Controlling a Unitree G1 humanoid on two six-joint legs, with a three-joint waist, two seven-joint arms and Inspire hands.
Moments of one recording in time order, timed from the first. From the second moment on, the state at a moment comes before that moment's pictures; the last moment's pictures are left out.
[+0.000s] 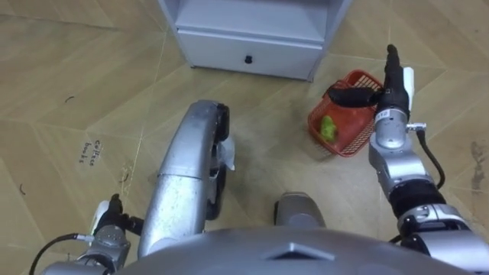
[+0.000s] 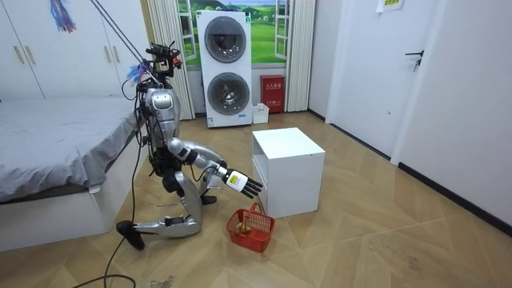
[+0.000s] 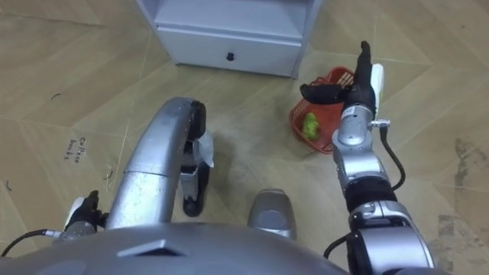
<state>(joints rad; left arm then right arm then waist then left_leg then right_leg) 0.02 0.27 -0.17 1.37 0.07 -0.11 0.25 -0.14 -0.23 0.07 0.75 0.00 -0.07 -0.35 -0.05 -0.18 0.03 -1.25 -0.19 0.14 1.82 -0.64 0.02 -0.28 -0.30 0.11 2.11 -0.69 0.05</state>
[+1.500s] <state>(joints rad) 0.01 0.44 -0.16 1.35 0.08 -0.01 0.06 -0.36 -0.64 0.20 1.21 0.00 -0.02 -0.08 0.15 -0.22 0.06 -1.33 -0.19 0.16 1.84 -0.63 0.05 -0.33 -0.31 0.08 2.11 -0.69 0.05</state>
